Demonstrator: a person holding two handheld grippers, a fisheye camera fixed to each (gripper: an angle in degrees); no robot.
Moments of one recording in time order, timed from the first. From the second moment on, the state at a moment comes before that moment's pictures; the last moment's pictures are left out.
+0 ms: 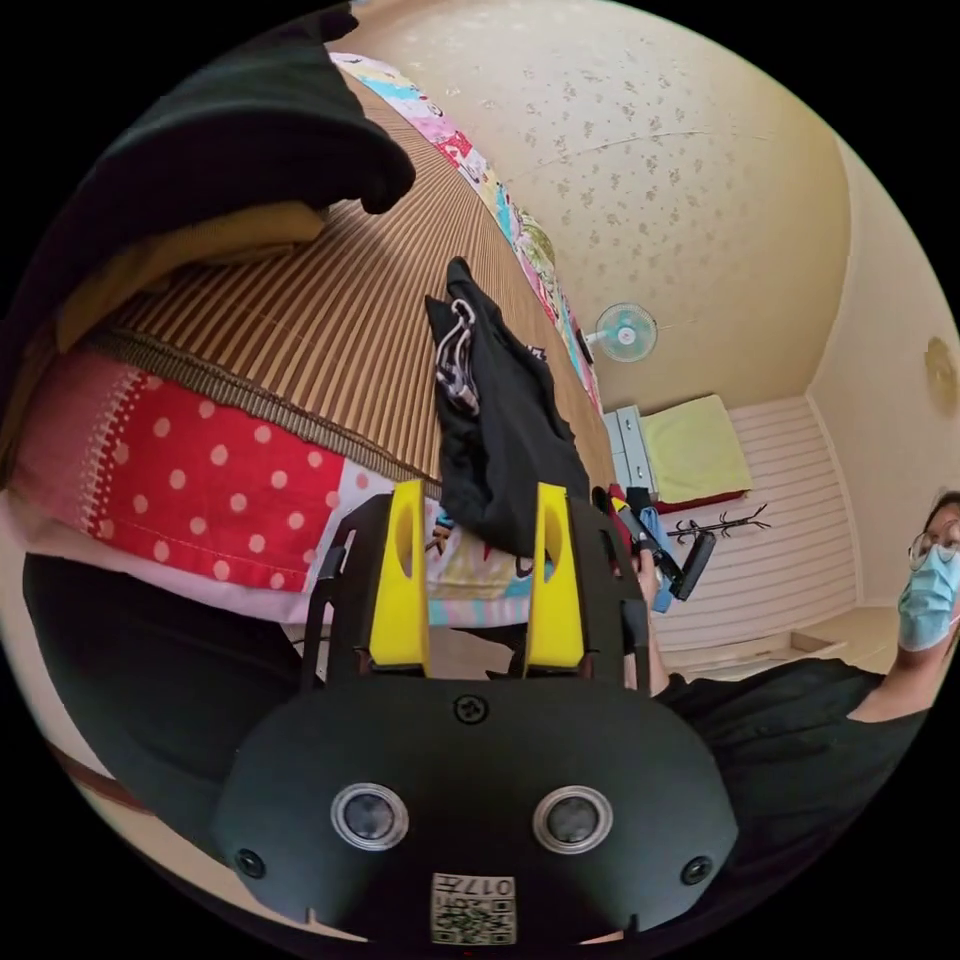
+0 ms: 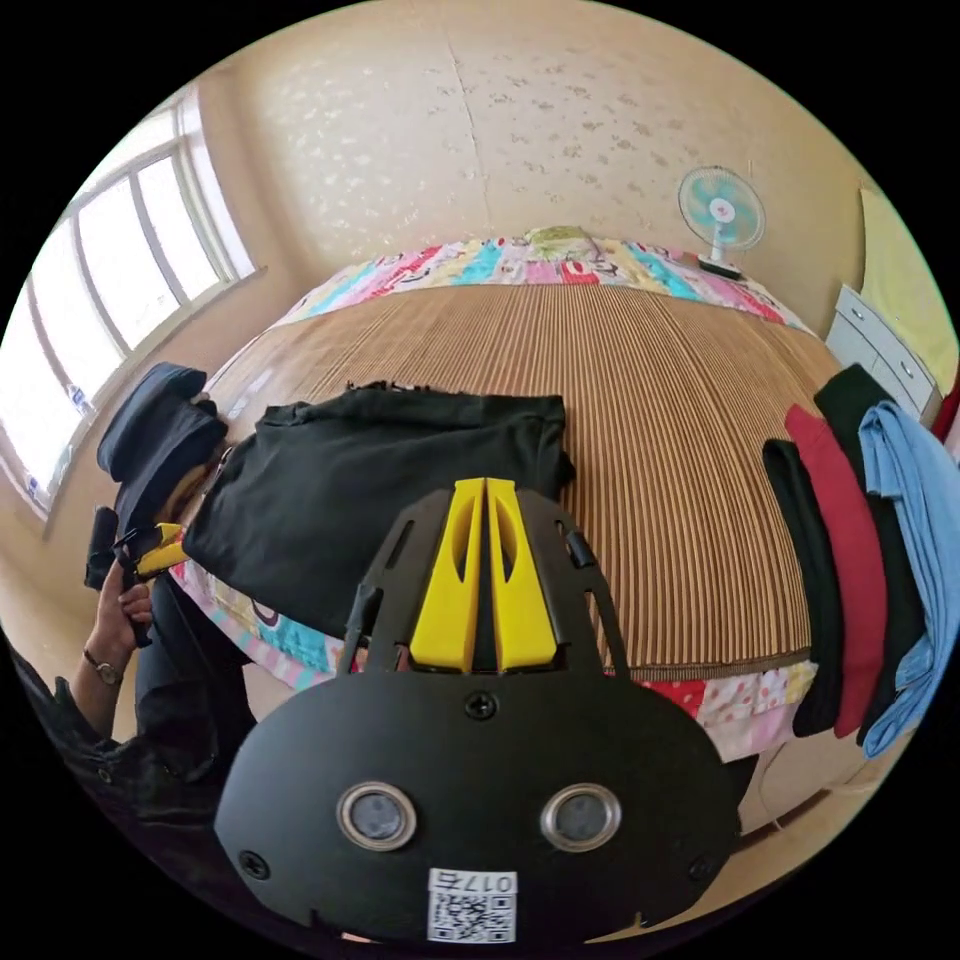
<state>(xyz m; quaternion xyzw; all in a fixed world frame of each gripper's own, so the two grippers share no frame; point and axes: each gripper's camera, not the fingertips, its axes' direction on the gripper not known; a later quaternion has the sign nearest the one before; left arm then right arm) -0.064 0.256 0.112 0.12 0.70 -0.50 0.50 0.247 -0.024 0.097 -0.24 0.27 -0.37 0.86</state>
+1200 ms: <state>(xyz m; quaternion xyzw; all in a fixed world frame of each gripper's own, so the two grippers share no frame) 0.154 -0.104 -0.185 0.19 0.71 -0.08 0.67 0.469 -0.171 -0.086 -0.27 -0.04 -0.08 0.96</state>
